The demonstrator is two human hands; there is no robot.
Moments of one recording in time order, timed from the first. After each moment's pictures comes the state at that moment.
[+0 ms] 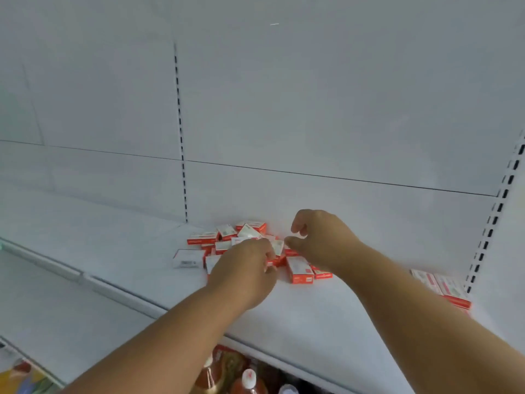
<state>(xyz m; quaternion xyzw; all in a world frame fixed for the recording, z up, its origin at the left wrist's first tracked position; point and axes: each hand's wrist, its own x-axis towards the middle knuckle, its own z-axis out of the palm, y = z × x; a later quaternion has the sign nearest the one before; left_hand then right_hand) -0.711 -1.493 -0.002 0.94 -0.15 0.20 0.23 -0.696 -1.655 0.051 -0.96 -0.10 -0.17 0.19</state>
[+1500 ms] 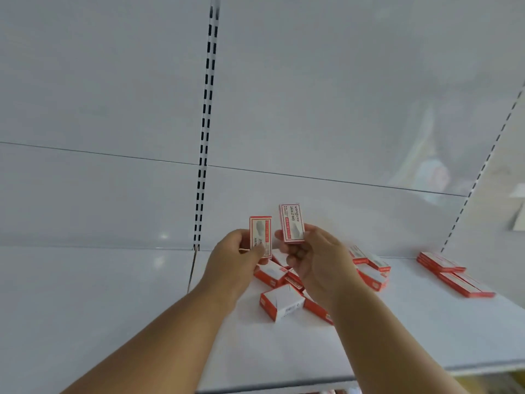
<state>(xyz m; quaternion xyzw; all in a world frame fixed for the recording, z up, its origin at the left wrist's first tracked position) -0.531 -1.276 -0.006 0.71 -0.20 -0.07 0.68 -0.615 -1.393 0.031 -0.52 0.13 -0.24 0.81</state>
